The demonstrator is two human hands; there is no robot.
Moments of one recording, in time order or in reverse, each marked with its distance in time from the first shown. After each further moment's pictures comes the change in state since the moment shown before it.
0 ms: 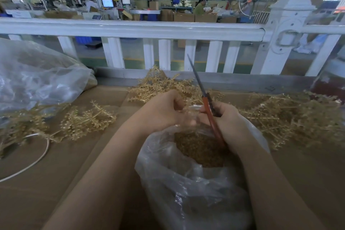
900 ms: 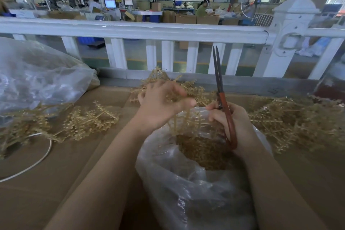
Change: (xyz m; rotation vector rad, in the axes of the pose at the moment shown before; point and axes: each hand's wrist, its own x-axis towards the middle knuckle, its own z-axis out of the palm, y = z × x) left_hand -0.008 -0.004 -0.002 -0.155 0.277 0.015; right_hand -0.003 -0.008 0.000 0.242 0.120 0.000
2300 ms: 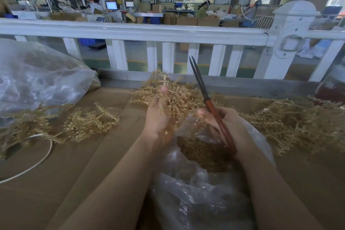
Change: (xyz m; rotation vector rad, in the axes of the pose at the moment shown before) left_hand 0.004 -0.012 0.041 -1.176 0.199 -0.379; right_hand -0.004 -0.006 0.009 -0.129 -0.157 -0.013
